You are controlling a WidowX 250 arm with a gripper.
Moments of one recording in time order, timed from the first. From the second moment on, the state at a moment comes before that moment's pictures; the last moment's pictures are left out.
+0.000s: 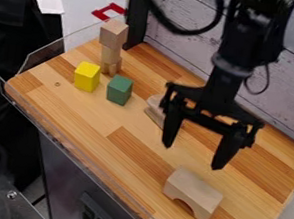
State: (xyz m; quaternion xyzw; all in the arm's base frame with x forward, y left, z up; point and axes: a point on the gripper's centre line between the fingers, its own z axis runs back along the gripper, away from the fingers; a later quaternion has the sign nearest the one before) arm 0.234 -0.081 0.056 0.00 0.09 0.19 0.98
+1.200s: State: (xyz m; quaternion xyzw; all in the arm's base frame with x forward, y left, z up) arm 0.237 -0.091 0.048 0.00 0.03 0.50 0.86
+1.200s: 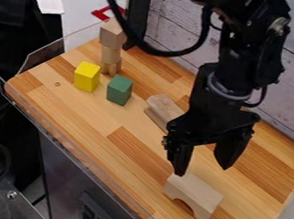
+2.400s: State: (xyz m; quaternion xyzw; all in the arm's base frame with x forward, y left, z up) arm 0.222 -0.096 0.031 -0.05 0.03 0.64 0.76
